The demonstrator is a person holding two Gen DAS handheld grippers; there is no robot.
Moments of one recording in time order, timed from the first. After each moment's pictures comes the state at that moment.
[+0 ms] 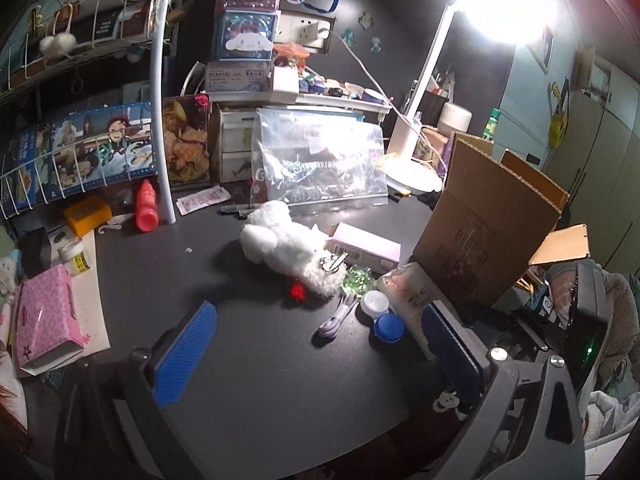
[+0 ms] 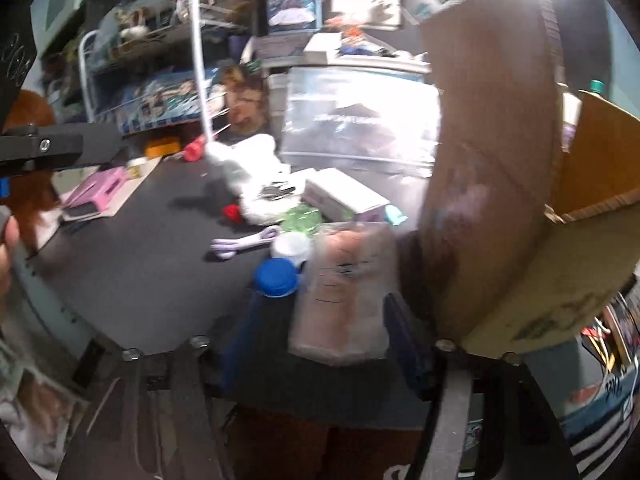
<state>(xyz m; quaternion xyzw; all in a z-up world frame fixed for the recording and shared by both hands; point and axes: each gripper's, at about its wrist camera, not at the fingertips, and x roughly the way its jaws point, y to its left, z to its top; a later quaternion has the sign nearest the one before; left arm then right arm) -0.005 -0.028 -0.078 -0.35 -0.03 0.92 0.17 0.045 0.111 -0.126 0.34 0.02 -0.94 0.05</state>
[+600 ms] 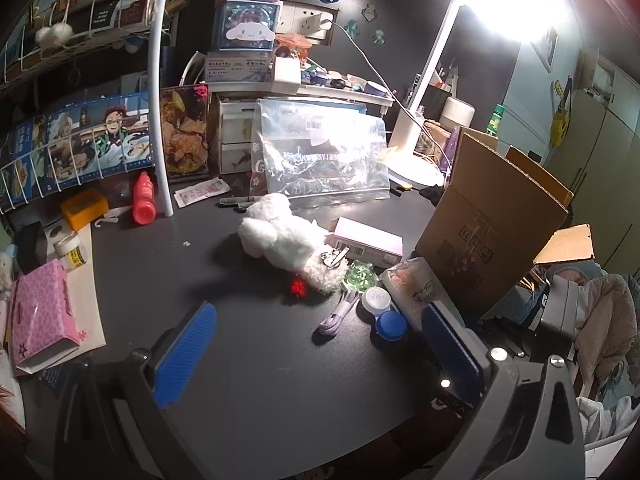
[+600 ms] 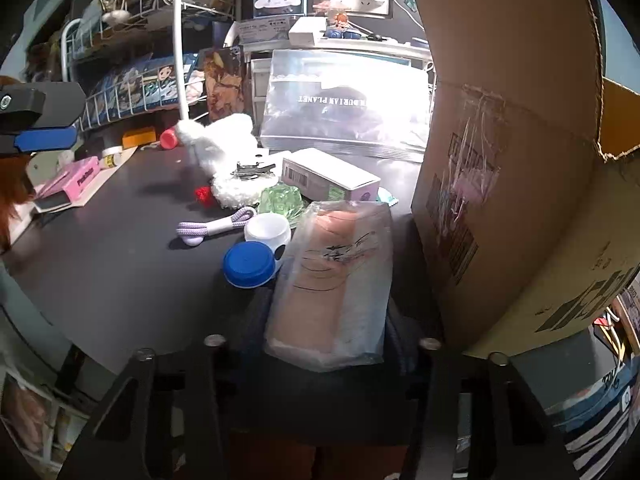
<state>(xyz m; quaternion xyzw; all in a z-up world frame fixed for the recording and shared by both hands) -0.012 -0.029 -0.082 -0.36 -0.04 0.92 0.17 0.030 0.107 -0.156 0.34 0.03 -0.94 0.03</state>
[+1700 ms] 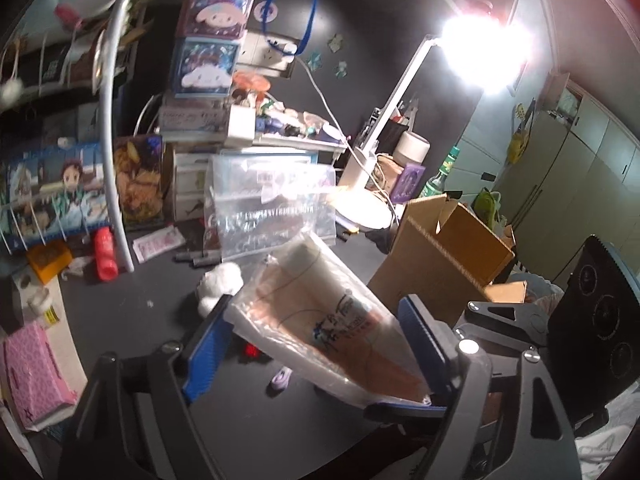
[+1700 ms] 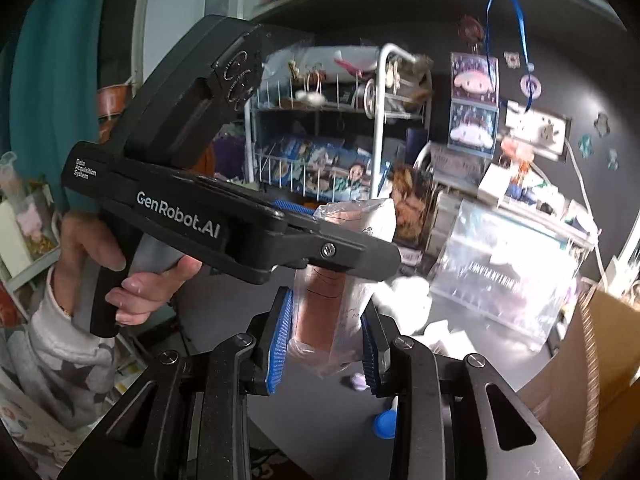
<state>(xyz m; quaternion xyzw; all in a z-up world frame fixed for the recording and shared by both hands) -0.048 -0.027 -0.002 -0.35 -0.08 0.90 0.25 0.031 0.040 -0.003 0.24 0.10 -0.91 0.33</state>
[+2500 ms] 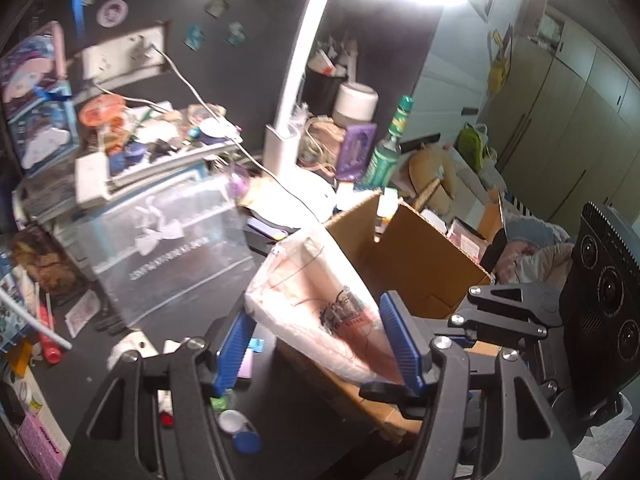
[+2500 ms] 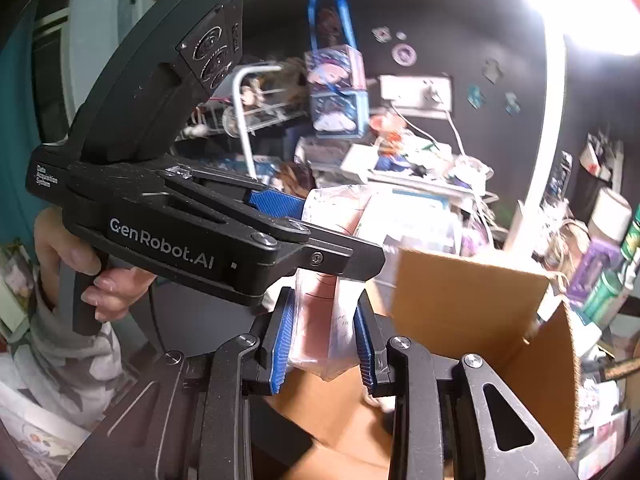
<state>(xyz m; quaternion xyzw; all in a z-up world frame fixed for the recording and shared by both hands) -0.121 0.162 0.039 -0.43 0.03 0.85 0.30 0.004 0.208 0.033 0.30 0.02 -0.92 0.25</state>
